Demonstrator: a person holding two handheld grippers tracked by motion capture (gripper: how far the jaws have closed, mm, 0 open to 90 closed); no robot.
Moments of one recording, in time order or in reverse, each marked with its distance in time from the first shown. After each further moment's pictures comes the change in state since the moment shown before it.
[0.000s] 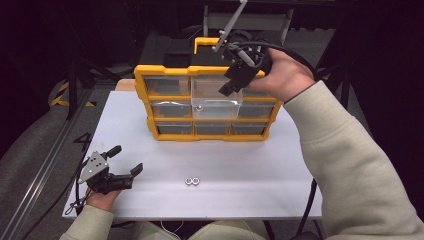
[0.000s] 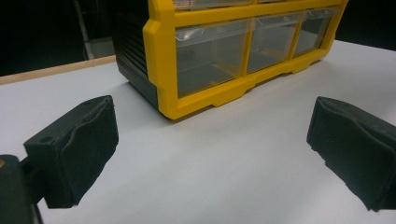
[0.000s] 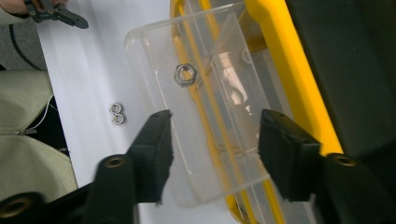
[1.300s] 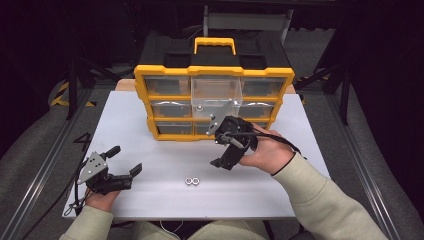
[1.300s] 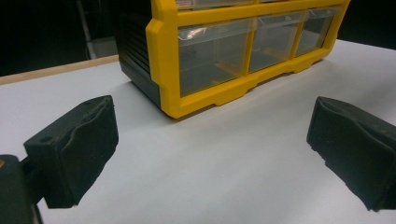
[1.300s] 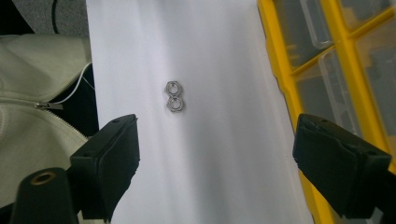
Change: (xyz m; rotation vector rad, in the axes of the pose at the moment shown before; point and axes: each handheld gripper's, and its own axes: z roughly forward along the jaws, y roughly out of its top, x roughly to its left) left arm 0.000 -0.001 -0.003 0.000 0.012 -0.001; right arm 0.089 -0.067 0.119 -0.037 0.129 -0.081
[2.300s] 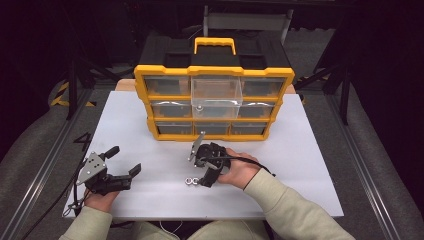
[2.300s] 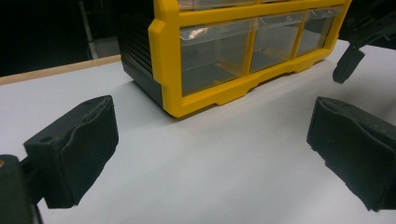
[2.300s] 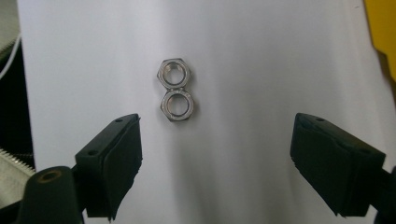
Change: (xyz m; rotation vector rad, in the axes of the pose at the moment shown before) left arm 0.000 0.000 -0.002 0.001 0.003 0.002; right arm 0.007 -0.014 0.130 0.118 0.063 0.017
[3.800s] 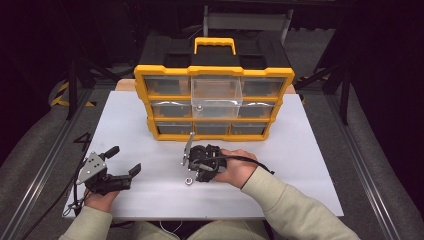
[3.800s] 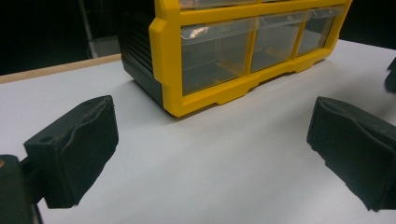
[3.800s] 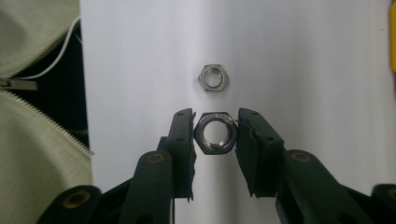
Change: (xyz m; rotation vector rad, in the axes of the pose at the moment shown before) left arm 0.000 0.000 0.001 0.000 -0.001 -0.002; right arm 0.016 0.023 -0.027 0.092 0.042 -0.098
